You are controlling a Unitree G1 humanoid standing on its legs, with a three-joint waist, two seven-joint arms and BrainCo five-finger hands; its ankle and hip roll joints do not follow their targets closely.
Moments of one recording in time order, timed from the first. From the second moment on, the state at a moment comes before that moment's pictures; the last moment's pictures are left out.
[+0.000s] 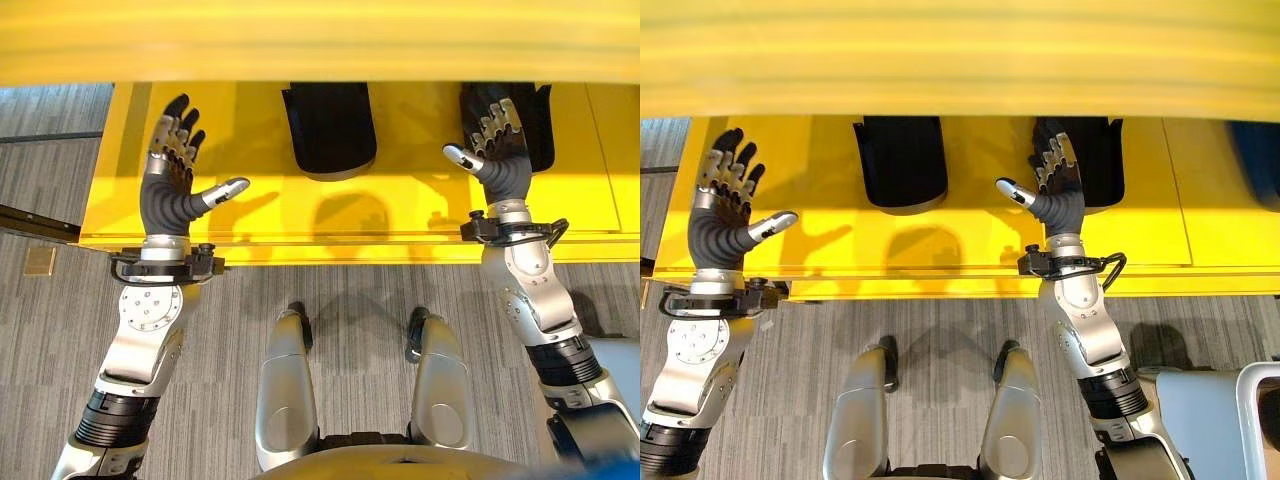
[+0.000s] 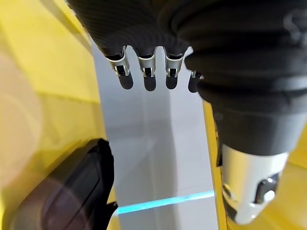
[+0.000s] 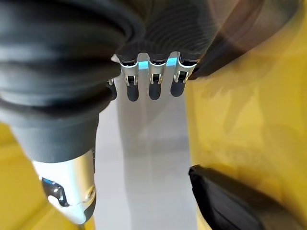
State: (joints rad) left arm -0.04 0.59 0.02 -0.32 -0.40 -0.25 0.21; right arm -0.38 -0.40 0.18 -0.13 0.47 -0.14 -0.25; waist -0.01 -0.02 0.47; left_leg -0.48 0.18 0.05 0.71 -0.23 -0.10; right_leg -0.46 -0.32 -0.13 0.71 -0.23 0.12
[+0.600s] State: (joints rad) left arm -0.06 0.59 -0.04 -0.32 -0.40 -0.24 0.20; right arm -0.51 -0.37 0.26 0.02 0.47 -0.14 -0.29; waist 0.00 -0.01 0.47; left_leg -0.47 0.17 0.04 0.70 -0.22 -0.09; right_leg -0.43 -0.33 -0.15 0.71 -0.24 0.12
